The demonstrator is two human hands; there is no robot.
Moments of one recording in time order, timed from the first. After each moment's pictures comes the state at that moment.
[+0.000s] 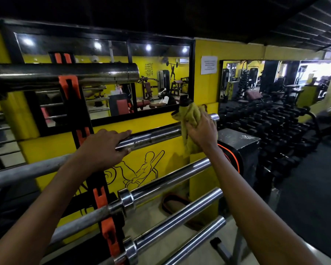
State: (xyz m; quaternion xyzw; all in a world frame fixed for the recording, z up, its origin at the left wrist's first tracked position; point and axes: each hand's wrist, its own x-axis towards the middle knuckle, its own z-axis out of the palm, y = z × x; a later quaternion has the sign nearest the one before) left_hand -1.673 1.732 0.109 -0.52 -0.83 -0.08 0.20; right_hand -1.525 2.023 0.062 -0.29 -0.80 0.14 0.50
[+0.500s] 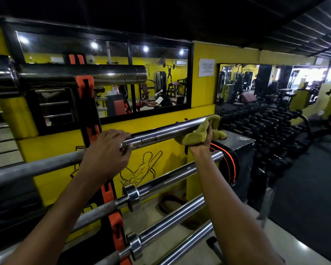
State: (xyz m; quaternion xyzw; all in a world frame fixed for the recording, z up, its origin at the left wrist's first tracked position) left_hand -1.652 1.707 0.090 -0.50 -0.79 -0.23 0.26; right_hand -1.533 1.984 0.033 -0.20 -0.30 0.80 0.49
